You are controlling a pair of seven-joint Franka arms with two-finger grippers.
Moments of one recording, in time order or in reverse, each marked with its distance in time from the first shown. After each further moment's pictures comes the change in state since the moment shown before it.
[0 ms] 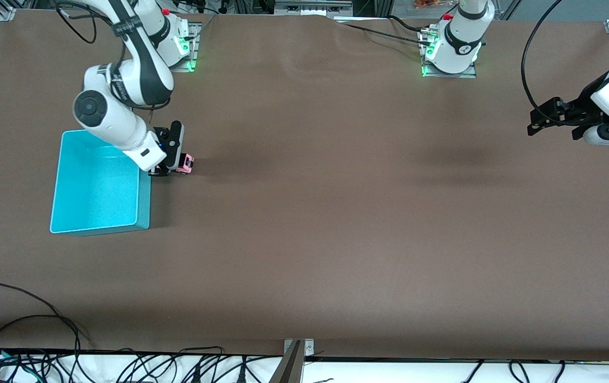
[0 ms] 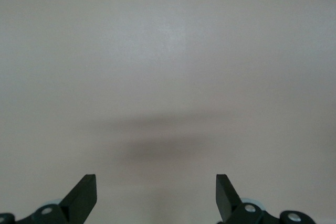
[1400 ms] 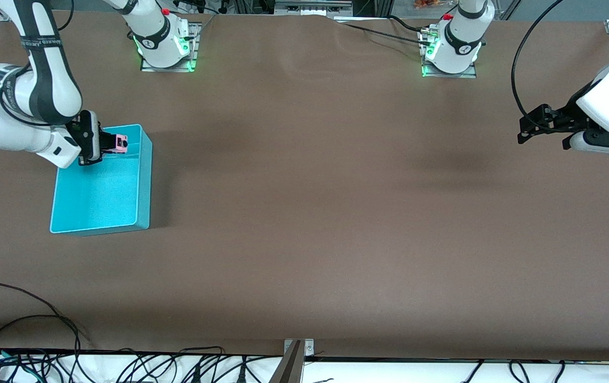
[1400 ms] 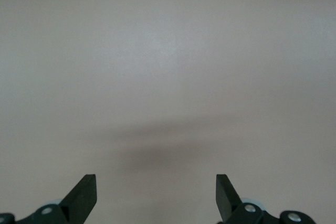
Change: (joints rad) left arm -0.108 0.018 0.072 0.000 0.000 0.064 0.000; right arm -0.020 0.030 -0.406 0.020 0.011 -0.270 -0.547
